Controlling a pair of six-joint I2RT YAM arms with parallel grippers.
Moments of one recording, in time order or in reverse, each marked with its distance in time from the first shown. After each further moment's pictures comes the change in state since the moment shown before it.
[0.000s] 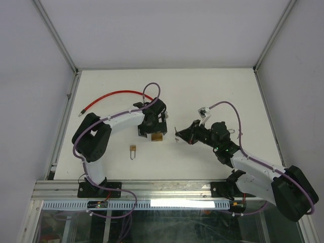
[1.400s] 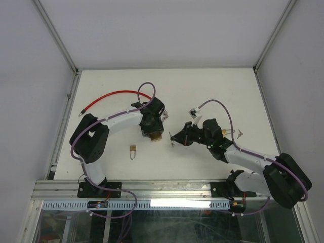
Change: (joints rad) left arm -0.004 0.007 -0.004 -0.005 0.002 -0.133; right arm 0.030 0.132 0.052 -0.048 -0.067 -0.005
